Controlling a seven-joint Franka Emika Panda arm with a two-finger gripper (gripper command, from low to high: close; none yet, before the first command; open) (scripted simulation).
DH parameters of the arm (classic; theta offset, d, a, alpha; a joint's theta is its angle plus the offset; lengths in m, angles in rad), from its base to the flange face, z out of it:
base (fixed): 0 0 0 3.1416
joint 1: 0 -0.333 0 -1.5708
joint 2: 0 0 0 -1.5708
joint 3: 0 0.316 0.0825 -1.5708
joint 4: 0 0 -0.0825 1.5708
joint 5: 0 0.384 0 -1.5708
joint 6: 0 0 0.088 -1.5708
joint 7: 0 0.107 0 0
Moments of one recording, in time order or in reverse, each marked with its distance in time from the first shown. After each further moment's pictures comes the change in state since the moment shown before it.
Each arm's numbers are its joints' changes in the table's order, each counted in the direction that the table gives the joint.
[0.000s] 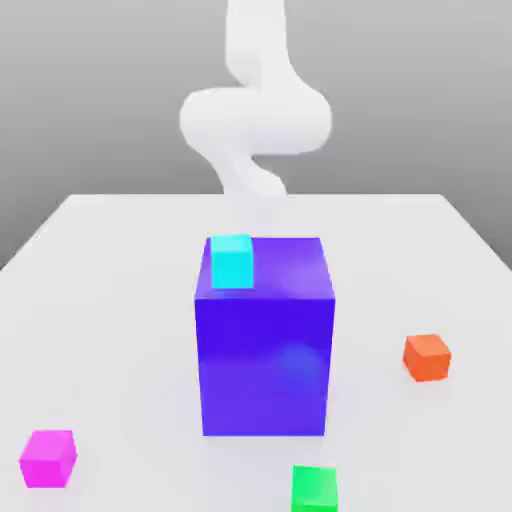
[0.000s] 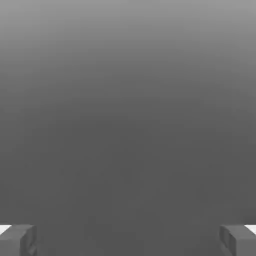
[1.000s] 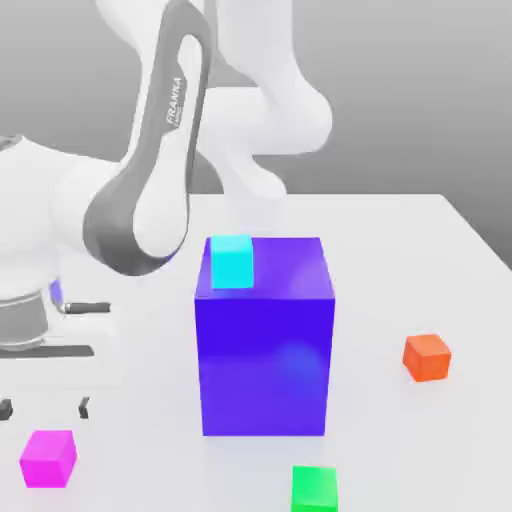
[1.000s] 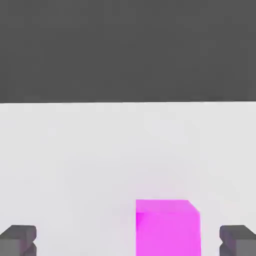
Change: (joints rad) arm 0.103 -1.062 -0.346 0.058 0.303 -0.350 -0.708
